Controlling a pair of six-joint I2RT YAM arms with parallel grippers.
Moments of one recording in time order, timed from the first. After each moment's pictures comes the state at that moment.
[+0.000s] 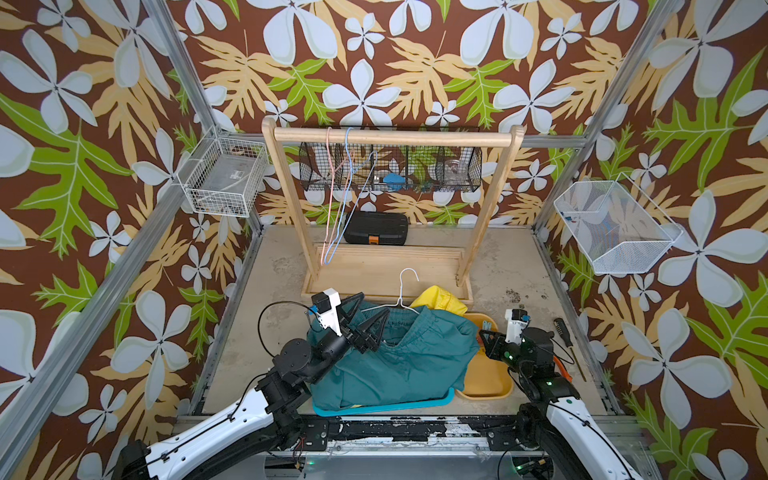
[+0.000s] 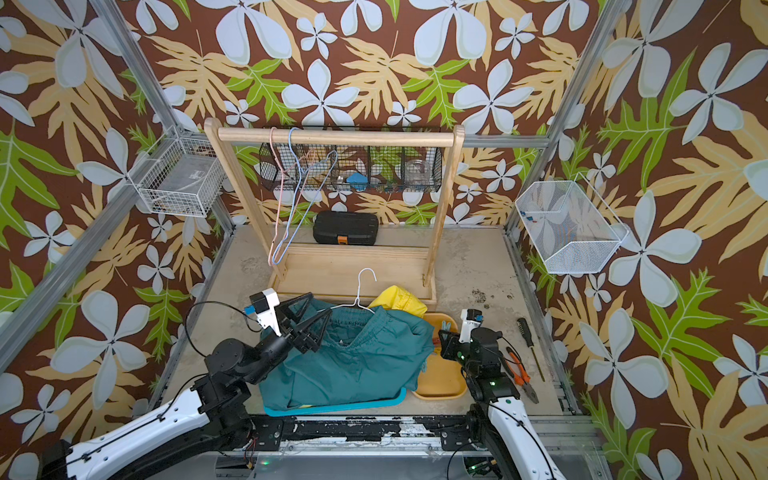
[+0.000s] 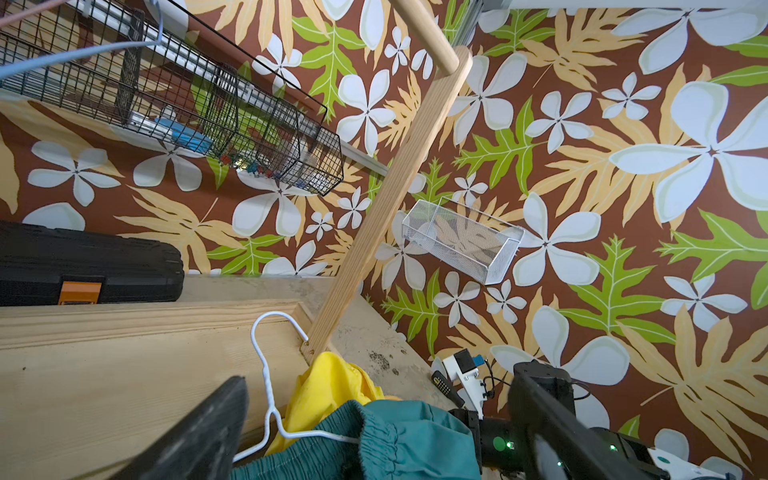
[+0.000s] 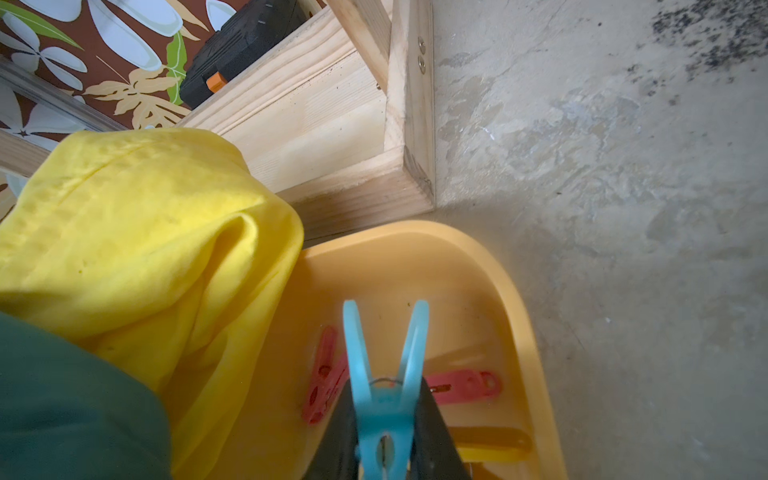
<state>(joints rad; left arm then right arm) -0.89 0.63 0.39 0.45 -0.16 -0.46 0.09 0.62 0.15 -0.09 -0.28 0.48</state>
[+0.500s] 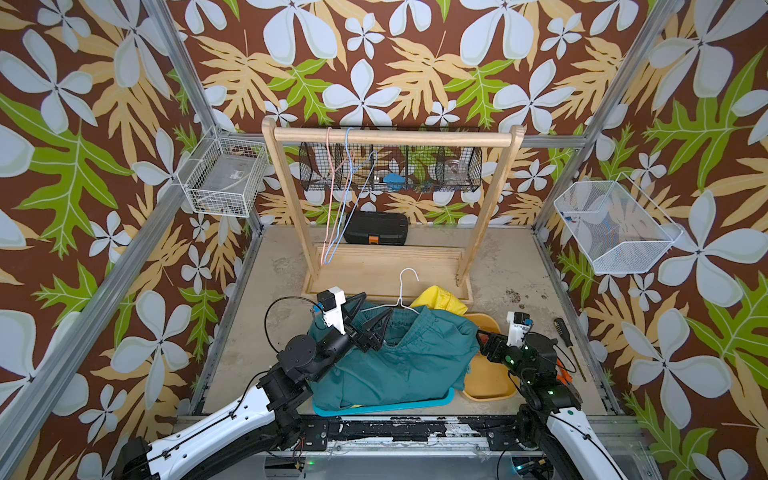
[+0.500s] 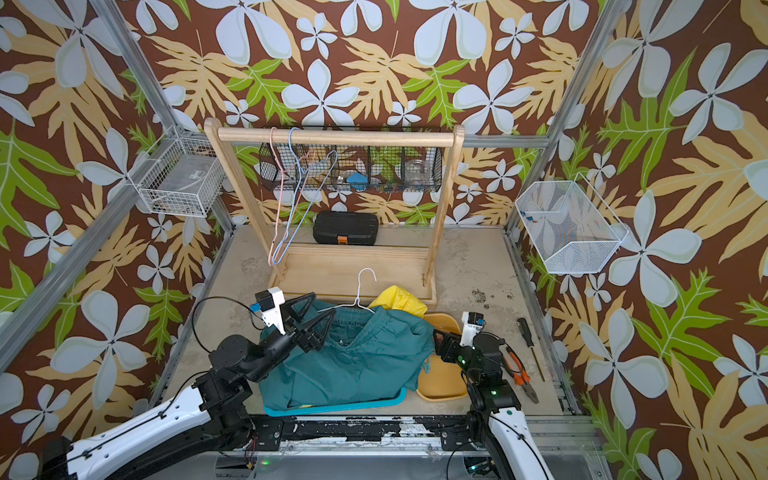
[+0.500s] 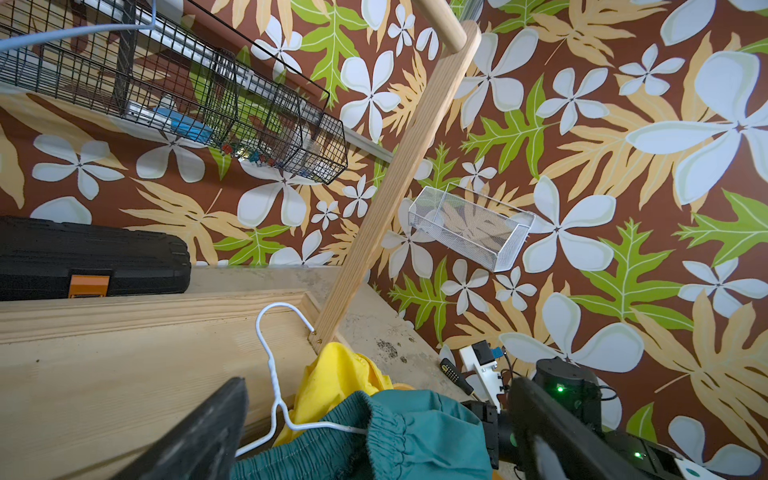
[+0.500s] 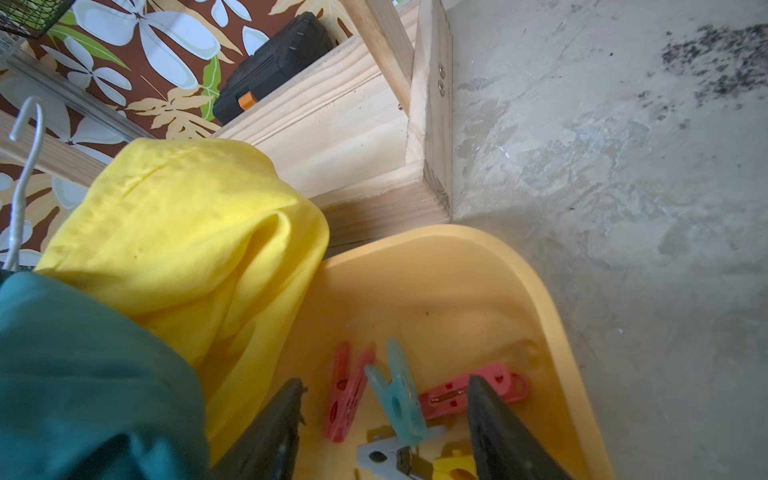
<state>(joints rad) -0.89 0.67 0.44 0.40 -0.16 -0.43 0.09 0.45 0.11 -0.11 -0.29 0.49</state>
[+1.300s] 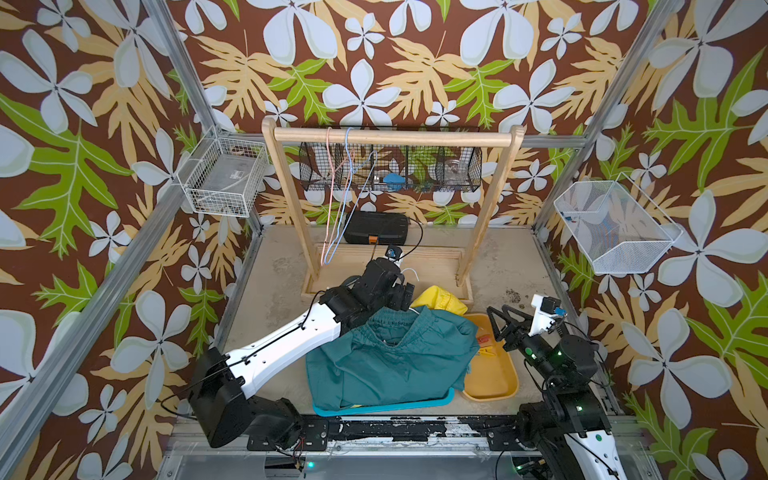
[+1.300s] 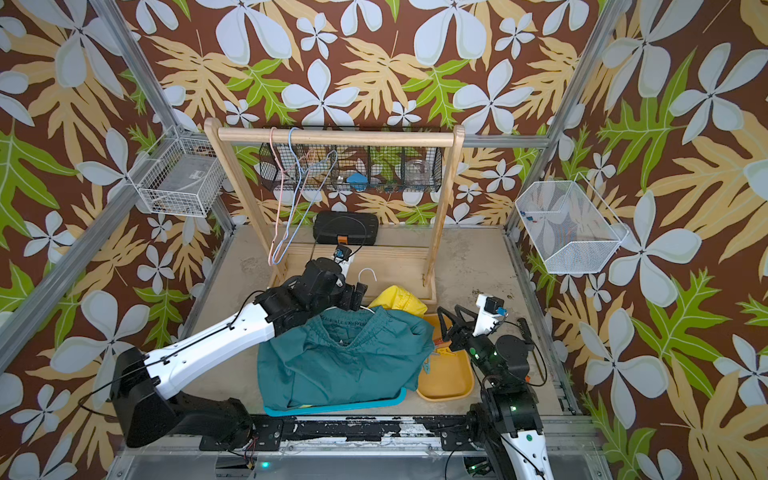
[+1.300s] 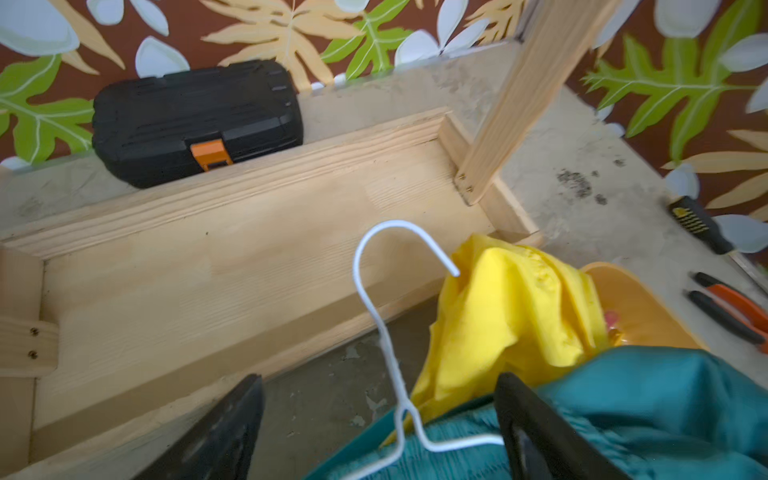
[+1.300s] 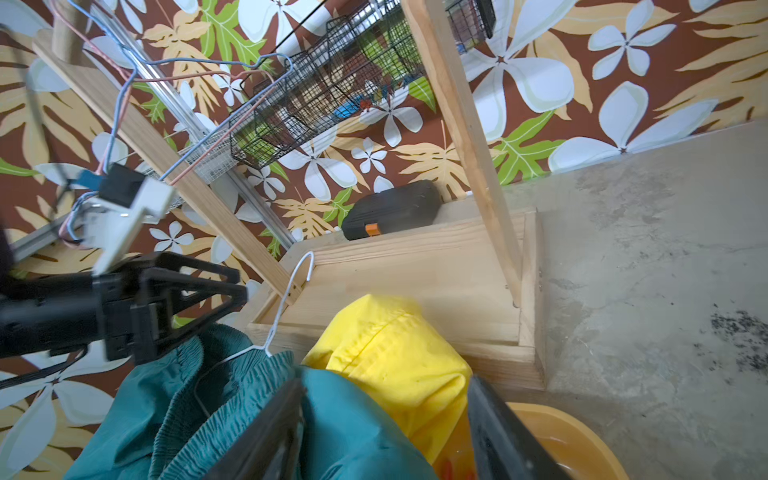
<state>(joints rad) -0.79 1.43 1.23 -0.47 -0.23 -0.28 0.09 0.28 0.39 -0.19 -0.38 0.47</state>
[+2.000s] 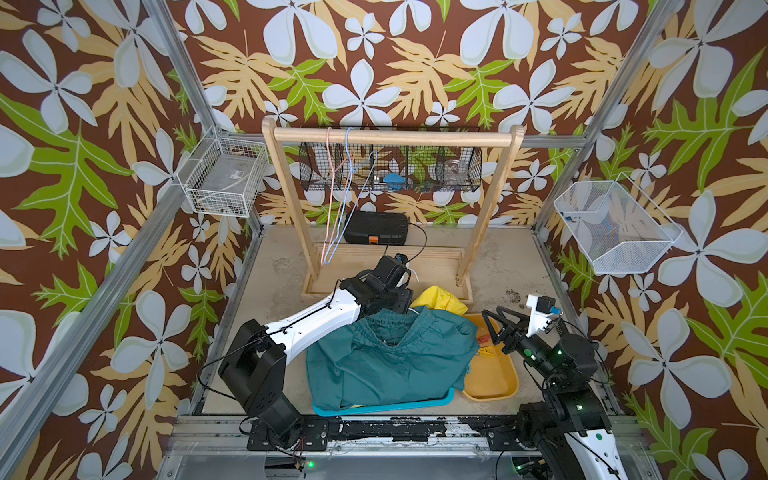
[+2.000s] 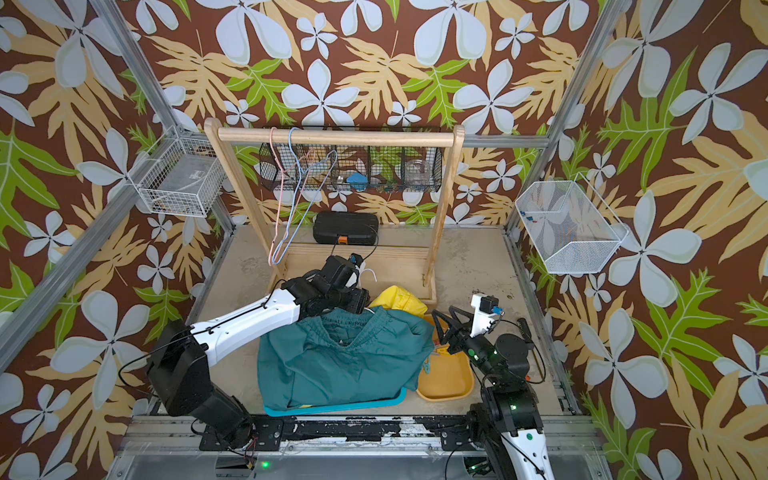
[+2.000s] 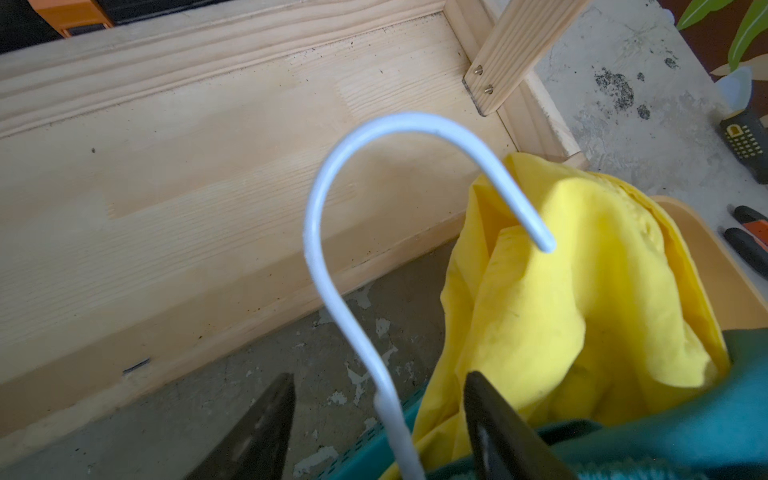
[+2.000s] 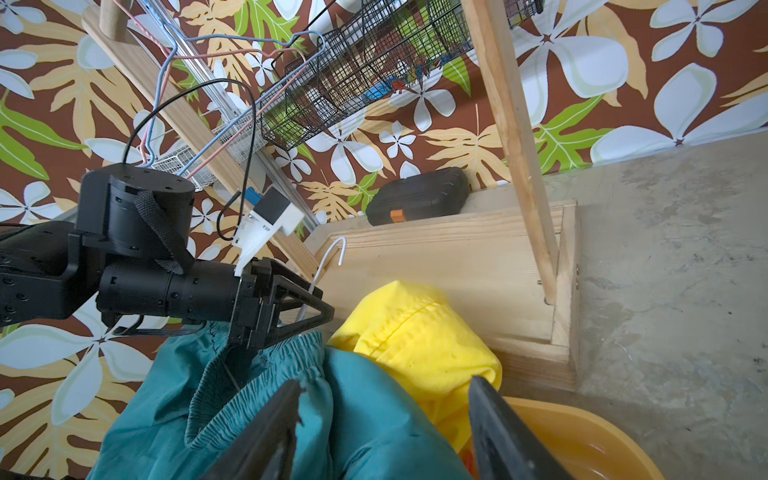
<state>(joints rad) -0.74 1.61 1.25 -0.48 -0.05 -0.30 0.09 0.30 0.40 -0.19 -0.47 0.45</state>
